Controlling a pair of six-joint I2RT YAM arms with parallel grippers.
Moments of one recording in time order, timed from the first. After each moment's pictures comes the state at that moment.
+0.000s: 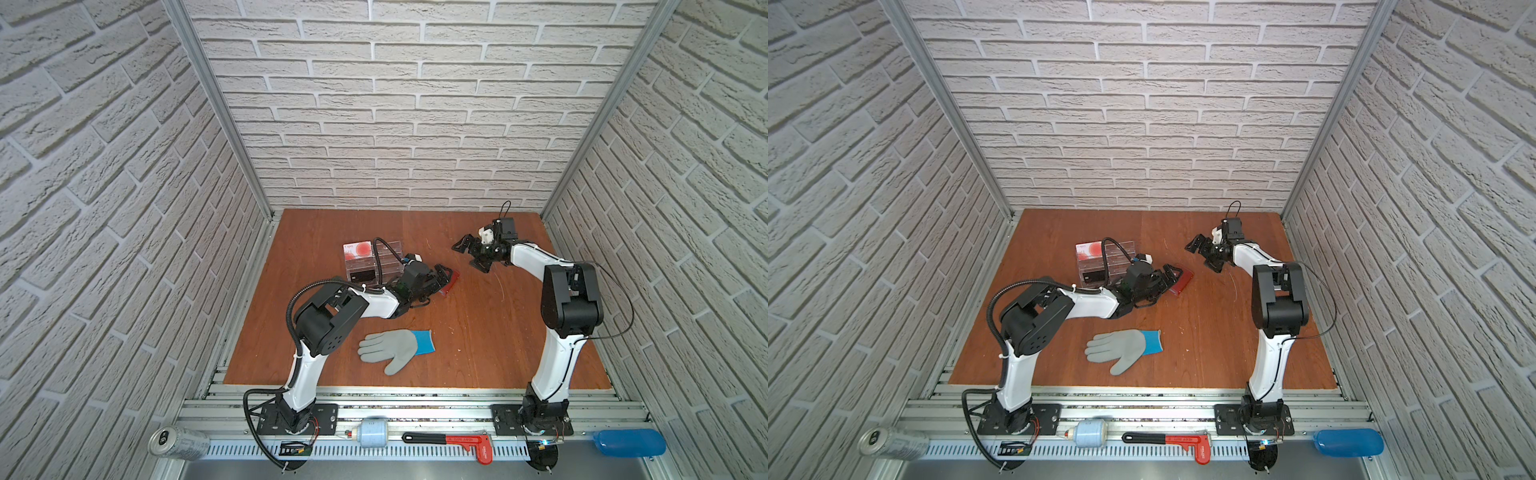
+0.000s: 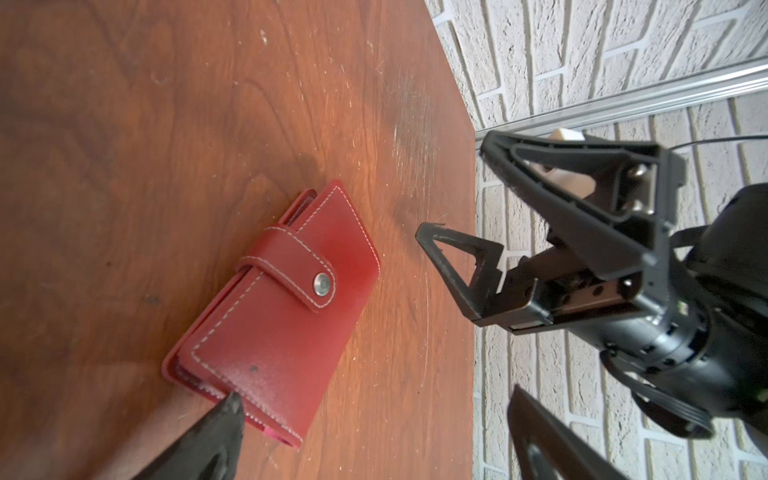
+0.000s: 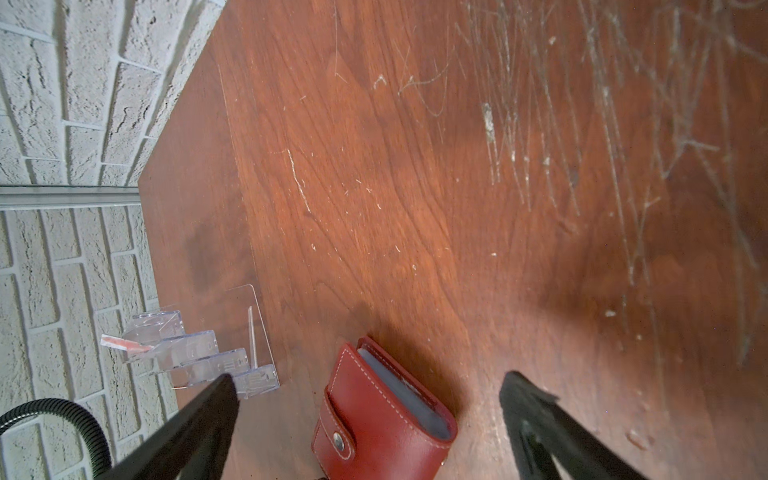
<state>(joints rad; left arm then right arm) -0.81 2.05 1.15 0.47 0.07 -1.22 0.00 2.02 1.41 -0.36 -0.50 0.64</state>
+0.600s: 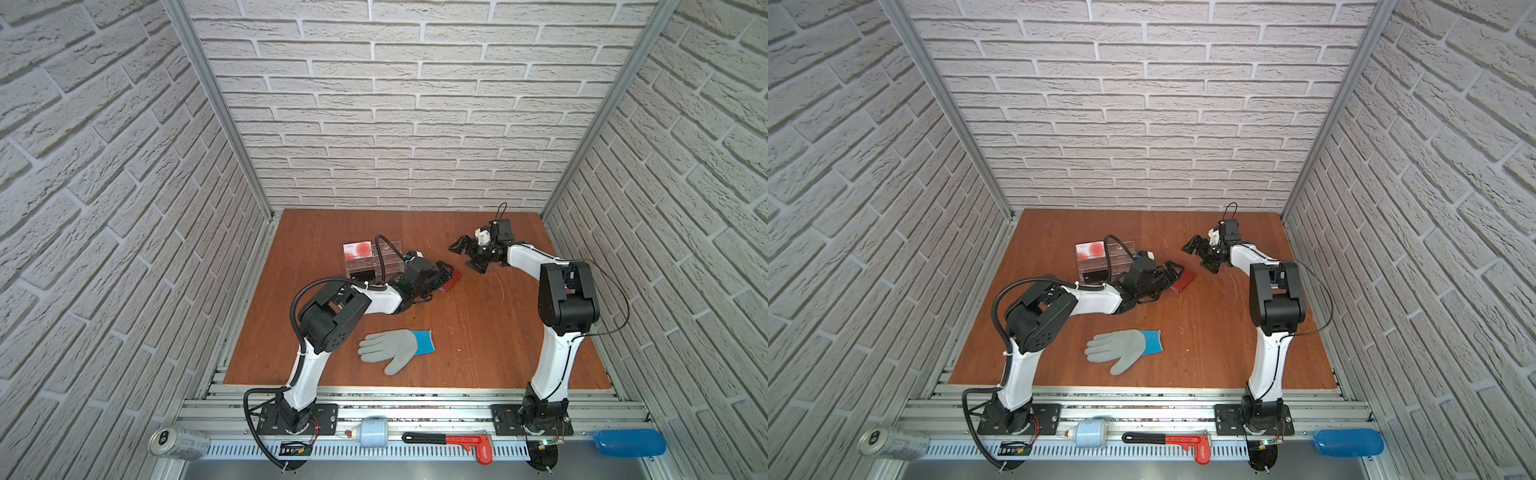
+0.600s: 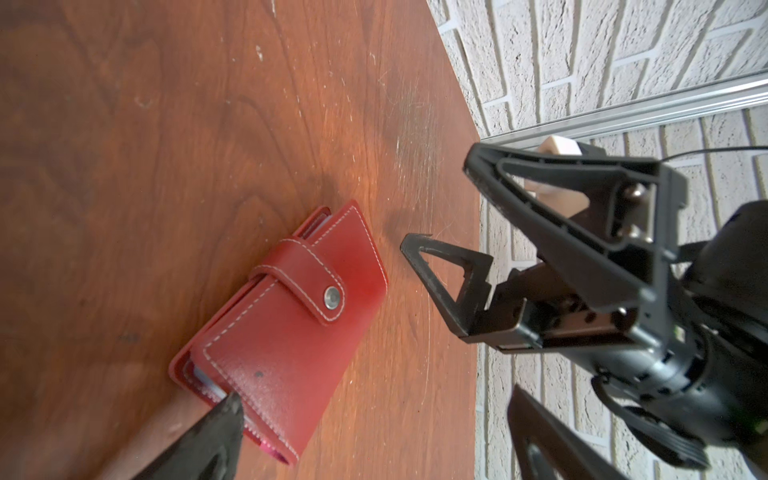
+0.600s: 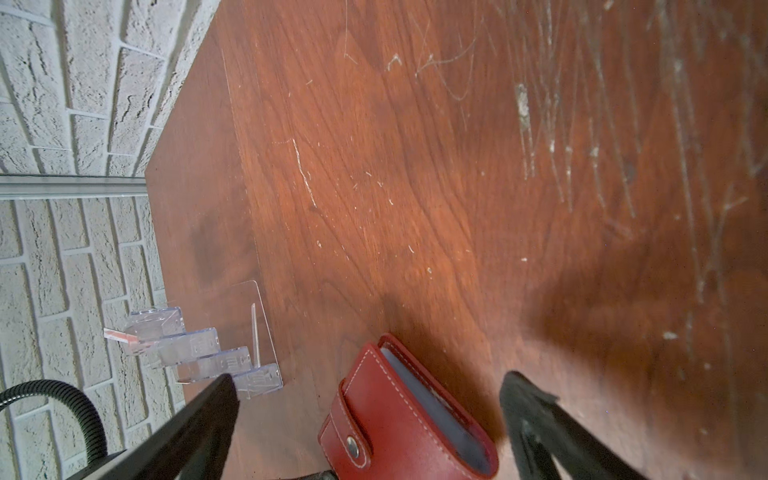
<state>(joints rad) -0.80 2.10 1.24 0.41 0.06 -1.22 0.01 2.04 1.41 -0.33 -0.53 0.66</state>
